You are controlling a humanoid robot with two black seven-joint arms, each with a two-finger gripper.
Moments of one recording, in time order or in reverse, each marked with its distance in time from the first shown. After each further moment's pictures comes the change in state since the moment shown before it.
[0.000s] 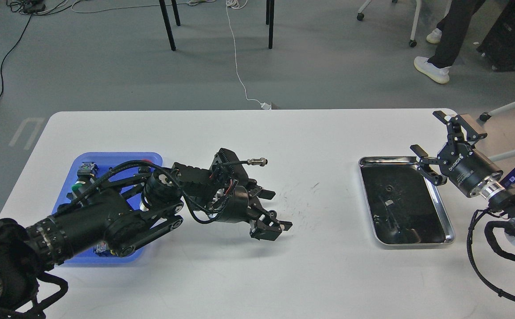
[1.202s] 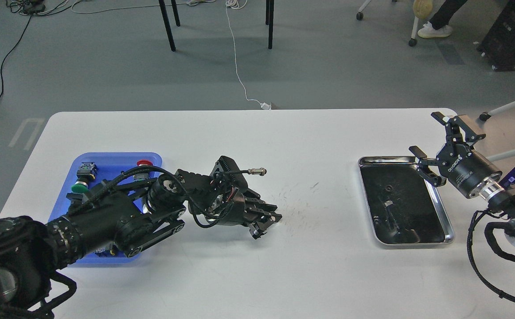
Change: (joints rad) left arm -0.025 -0.032 0.060 0.099 0.000 0.041 0.000; right arm 0.001 0.003 -0.011 0.001 -0.003 0.000 0.000
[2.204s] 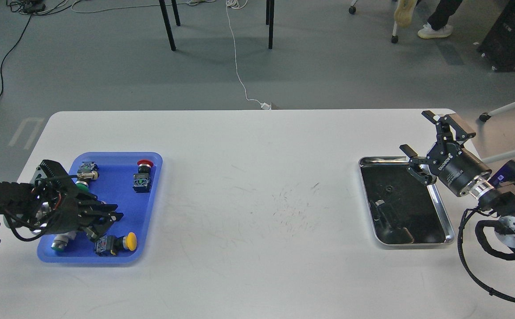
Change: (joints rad) left arm 0.203 0.778 -0.028 -0.289 0.000 0.068 0.000; right arm 0.012 0.030 -0.003 0.002 -0.002 0.000 0.000
